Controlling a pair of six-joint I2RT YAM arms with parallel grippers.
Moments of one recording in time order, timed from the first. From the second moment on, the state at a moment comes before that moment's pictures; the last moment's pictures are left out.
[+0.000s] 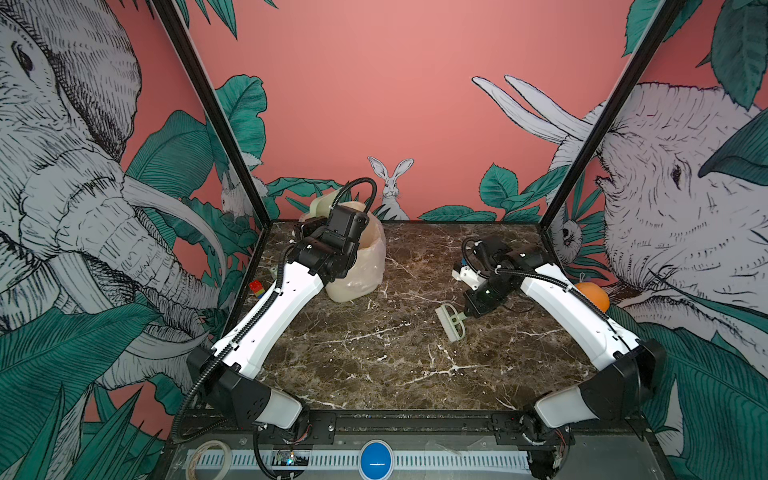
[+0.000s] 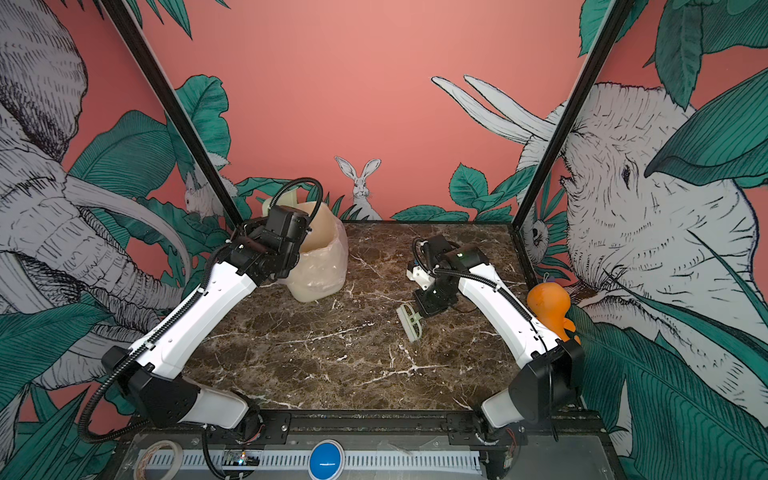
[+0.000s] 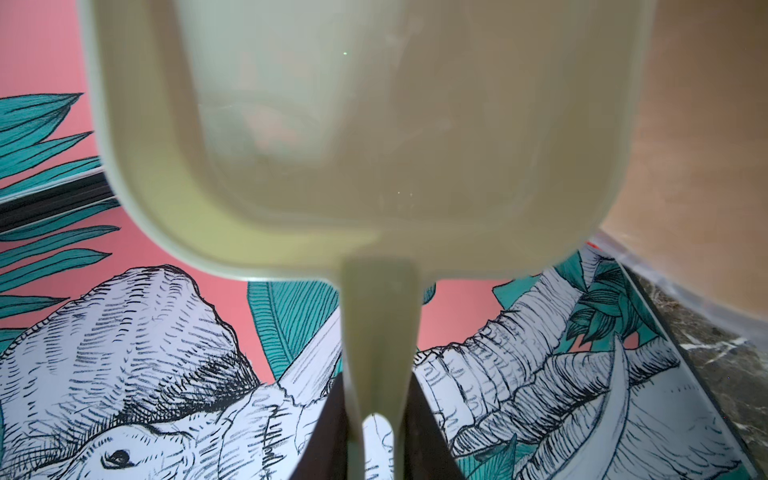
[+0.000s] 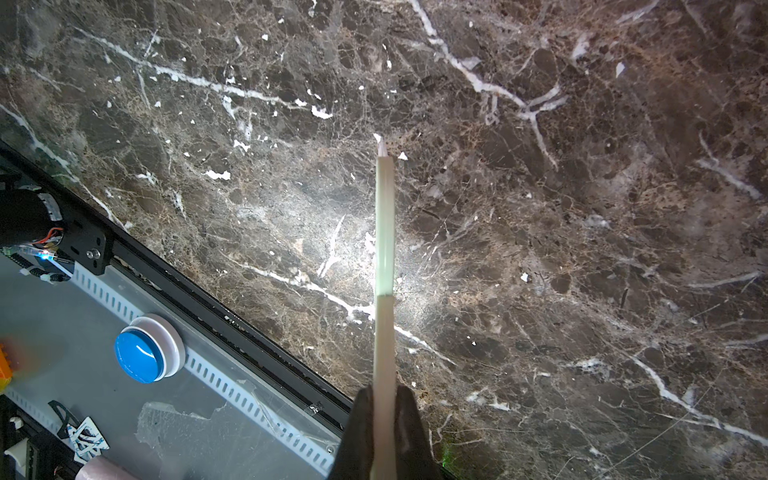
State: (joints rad) left arm -0.56 1.45 1.58 -0.85 -1.22 1.09; right arm 0.47 1.48 1.44 -1.34 -0.26 -0.05
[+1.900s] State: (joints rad) left arm -0.95 1.70 1.08 -0.58 -0.05 -0.23; right arm -0.04 1.11 0.69 -0.63 -0.45 0.49
